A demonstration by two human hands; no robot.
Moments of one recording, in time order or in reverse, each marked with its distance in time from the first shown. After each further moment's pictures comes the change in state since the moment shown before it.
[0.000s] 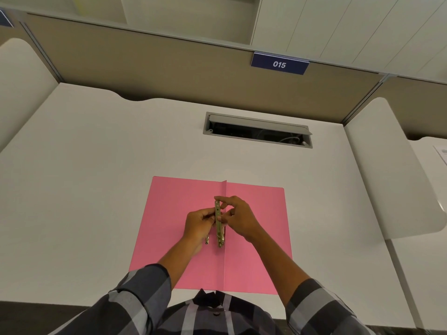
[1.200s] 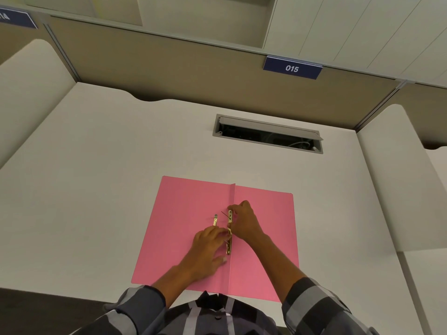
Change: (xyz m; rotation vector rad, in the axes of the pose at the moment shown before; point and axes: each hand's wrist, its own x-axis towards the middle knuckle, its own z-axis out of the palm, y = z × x) left_hand -0.024 -0.060 -0.029 1.088 -0.351 0.587; right_hand 0.013 0.014 0.012 -0.495 -0.037 0.064
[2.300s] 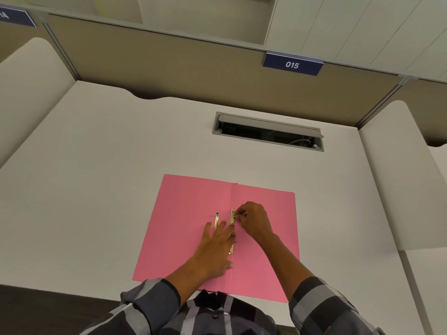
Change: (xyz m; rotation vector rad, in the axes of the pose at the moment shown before) left_hand 0.018 0.045 -0.004 0.459 -0.203 -0.045; right_hand -0.002 0.023 -0.017 0.004 0.167 -0.058
